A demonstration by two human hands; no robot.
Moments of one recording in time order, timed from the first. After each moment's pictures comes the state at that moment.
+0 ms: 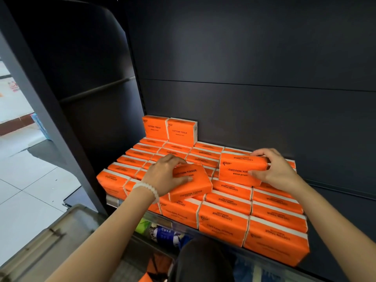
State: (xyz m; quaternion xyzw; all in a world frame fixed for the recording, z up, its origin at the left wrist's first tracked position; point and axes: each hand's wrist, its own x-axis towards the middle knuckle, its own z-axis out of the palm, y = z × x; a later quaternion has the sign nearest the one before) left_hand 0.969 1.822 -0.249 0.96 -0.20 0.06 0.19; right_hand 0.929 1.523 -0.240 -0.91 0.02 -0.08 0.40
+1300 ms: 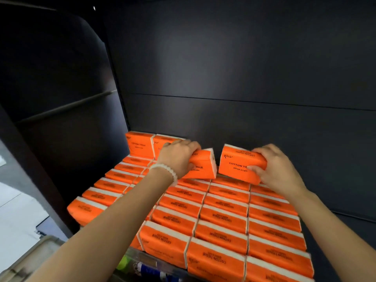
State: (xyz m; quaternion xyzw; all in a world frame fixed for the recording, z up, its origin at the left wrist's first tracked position) left_hand 1.056 1.745 -0.197 0.95 -0.26 0.15 0.02; right_hand 0.982 1.496 -0.222 -0.95 0.02 -0.21 0.21
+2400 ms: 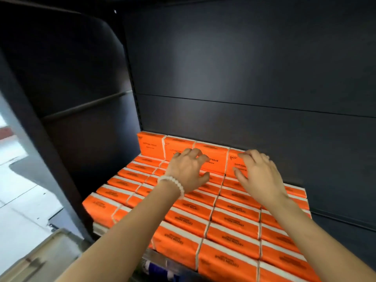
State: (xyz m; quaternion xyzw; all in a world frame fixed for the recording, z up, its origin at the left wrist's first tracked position) left_hand 1.040 1.758 -0.218 0.95 -0.28 0.15 0.01; right_hand 0.997 1.555 -0.235 -0.96 -0.03 -0.27 0.06
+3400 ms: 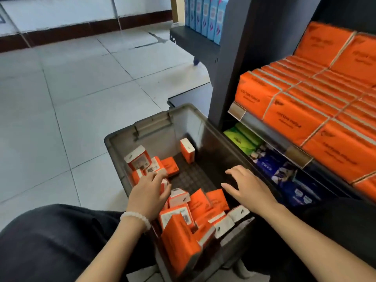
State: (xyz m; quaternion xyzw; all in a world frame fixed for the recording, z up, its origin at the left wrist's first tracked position) left_hand 0.710 2.083 -0.461 0.96 0.19 0.06 0.20; right_hand 0.847 1.853 -0.447 -0.93 -0.34 0.10 0.13
